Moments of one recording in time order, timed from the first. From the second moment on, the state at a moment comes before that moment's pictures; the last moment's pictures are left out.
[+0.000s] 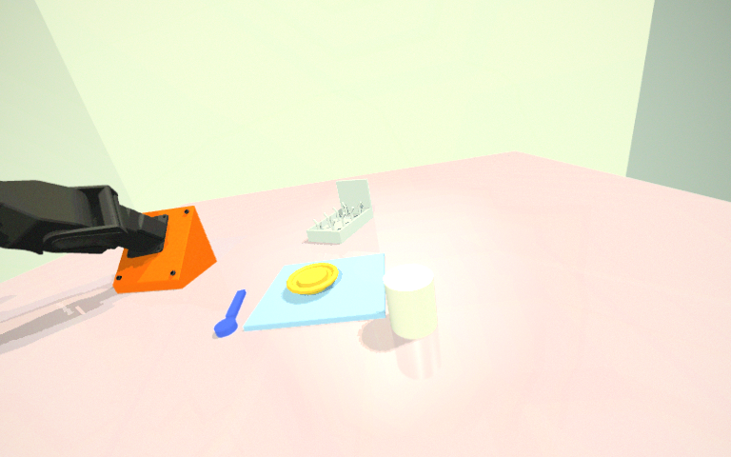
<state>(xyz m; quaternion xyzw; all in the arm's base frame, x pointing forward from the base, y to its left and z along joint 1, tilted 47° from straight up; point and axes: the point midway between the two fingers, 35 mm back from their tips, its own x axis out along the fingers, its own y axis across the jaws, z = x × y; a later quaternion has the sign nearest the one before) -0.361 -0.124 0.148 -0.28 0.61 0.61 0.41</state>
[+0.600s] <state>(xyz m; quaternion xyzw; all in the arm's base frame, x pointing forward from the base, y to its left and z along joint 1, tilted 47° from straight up) -0.355 -0.160 0.172 -0.33 0.57 0.68 0.32</state>
